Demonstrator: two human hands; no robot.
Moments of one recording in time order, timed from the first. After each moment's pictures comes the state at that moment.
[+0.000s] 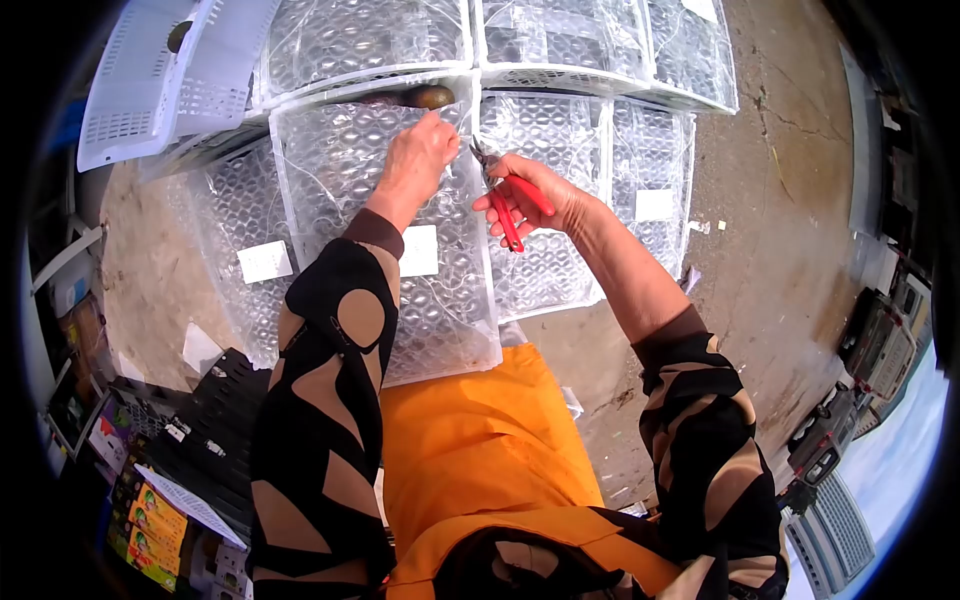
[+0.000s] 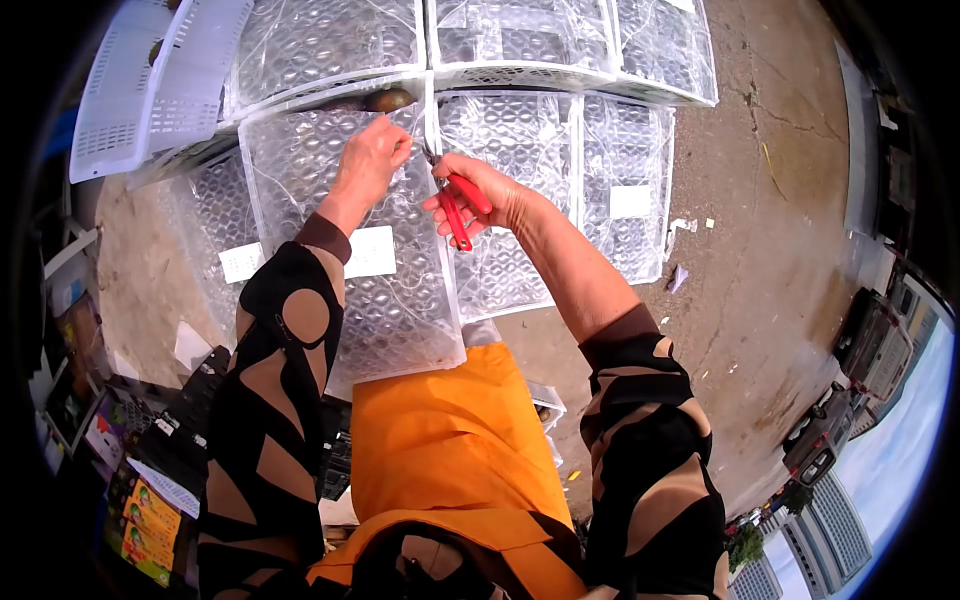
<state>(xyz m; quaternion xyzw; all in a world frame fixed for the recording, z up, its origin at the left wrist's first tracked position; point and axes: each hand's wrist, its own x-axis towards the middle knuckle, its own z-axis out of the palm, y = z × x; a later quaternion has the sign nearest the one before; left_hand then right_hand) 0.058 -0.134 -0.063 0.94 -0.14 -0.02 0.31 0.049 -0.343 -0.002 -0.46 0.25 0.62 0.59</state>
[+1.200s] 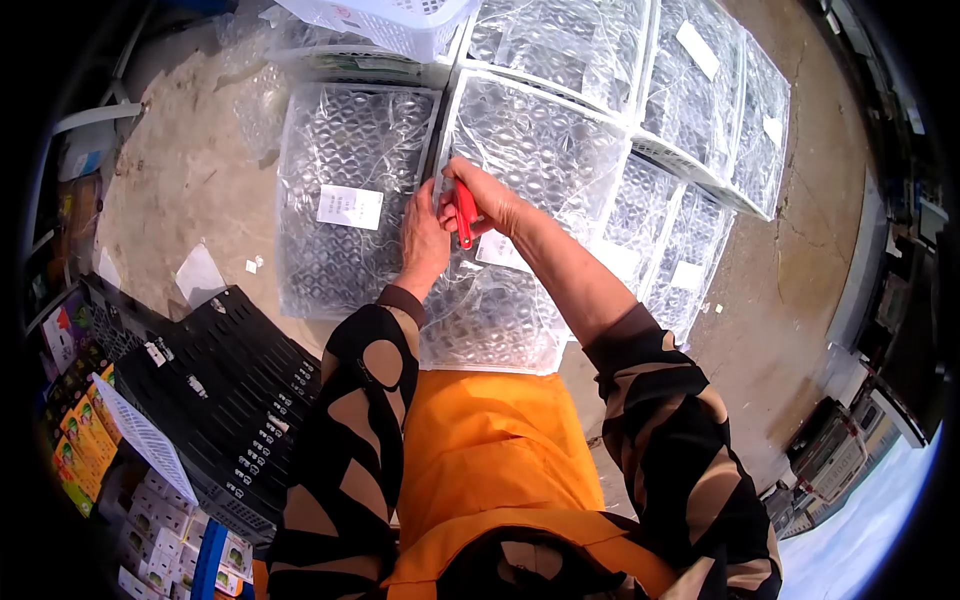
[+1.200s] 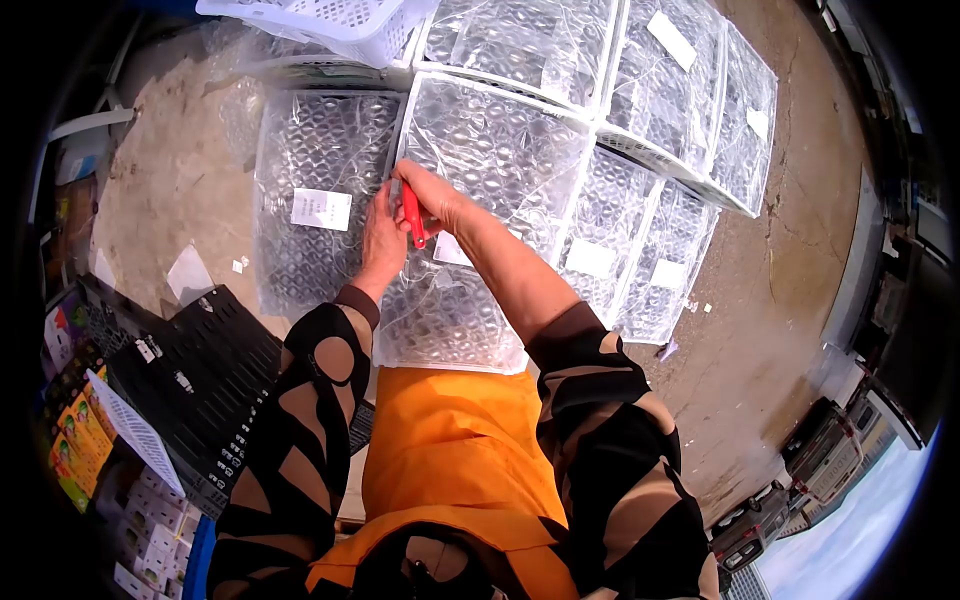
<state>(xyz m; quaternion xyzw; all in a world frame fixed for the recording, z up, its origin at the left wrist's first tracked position) -0.100 0.021 -0.068 0.89 0.22 -0.03 0.41 0.028 -0.076 -0.013 -0.61 0.14 0.63 0.46</state>
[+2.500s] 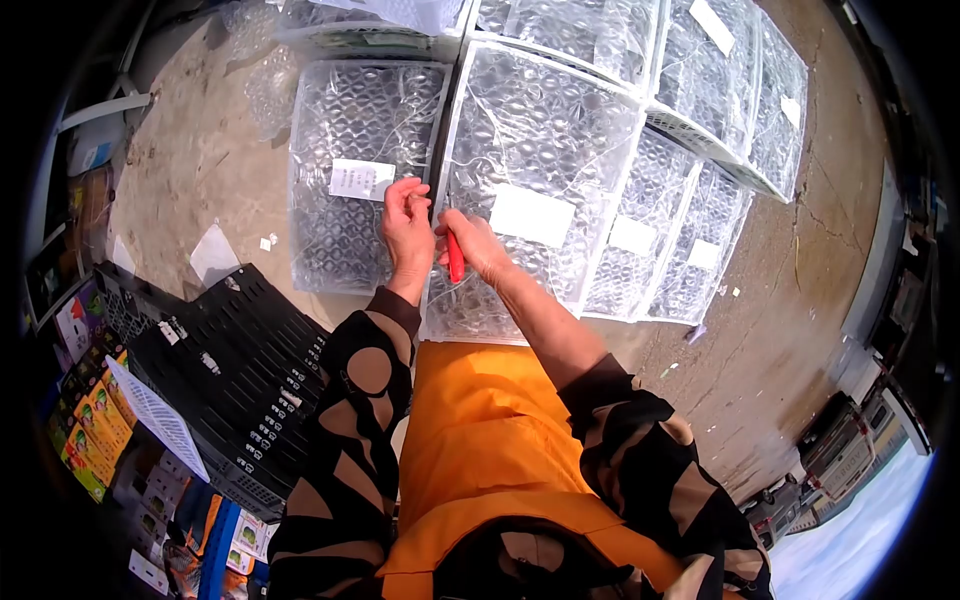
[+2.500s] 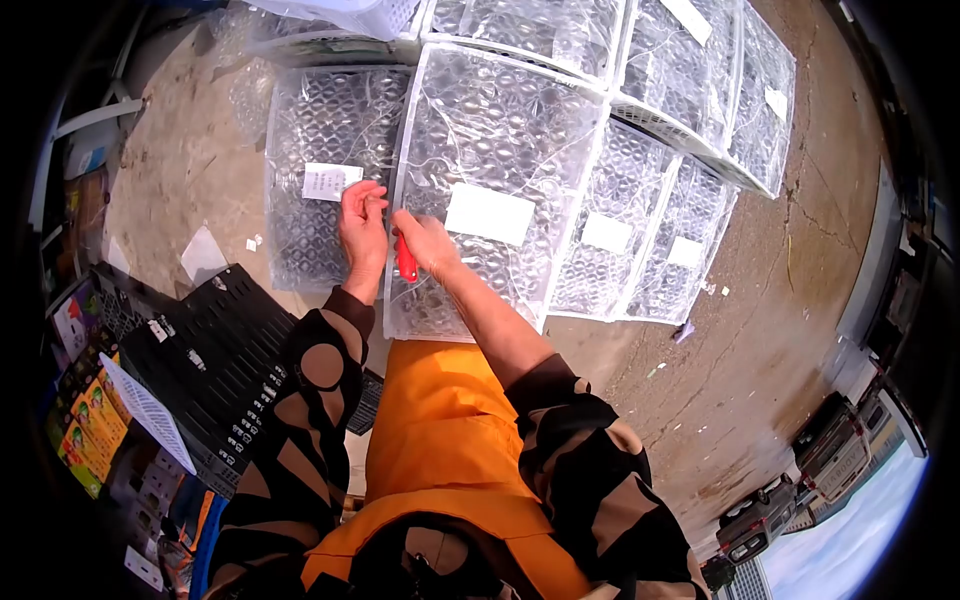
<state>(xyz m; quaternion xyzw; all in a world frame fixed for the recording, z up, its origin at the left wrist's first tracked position) -0.140 0.035 -0.057 0.73 0.34 0.11 0.59 -0.092 -0.086 -0.020 -0.63 0.17 0.53 0.55</state>
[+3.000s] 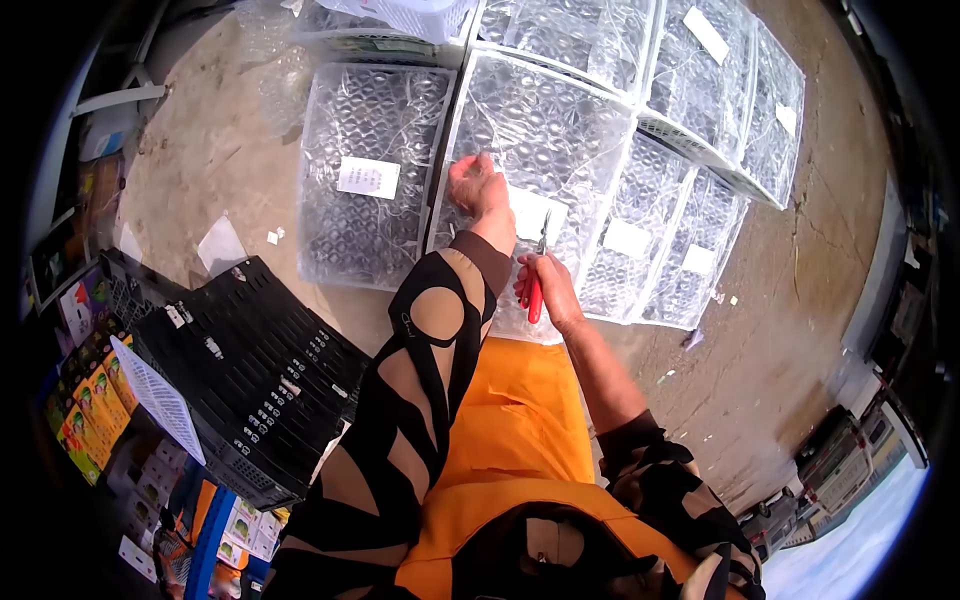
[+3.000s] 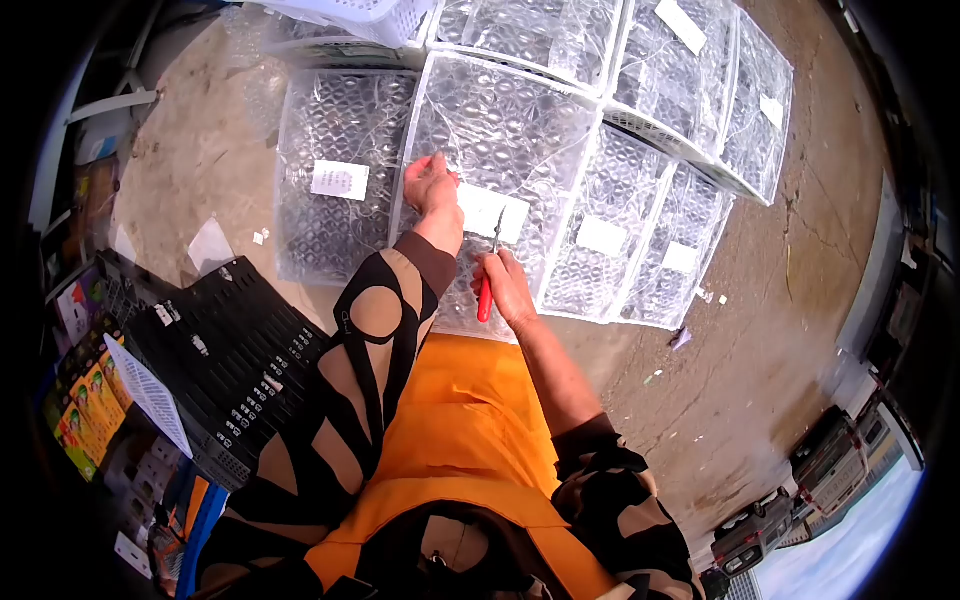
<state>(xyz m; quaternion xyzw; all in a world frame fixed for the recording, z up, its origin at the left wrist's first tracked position) -0.036 -0.065 -0.045 0.46 0.64 0.14 0.60 -0.124 -0.206 0.037 -0.62 0.24 0.45 0.60</state>
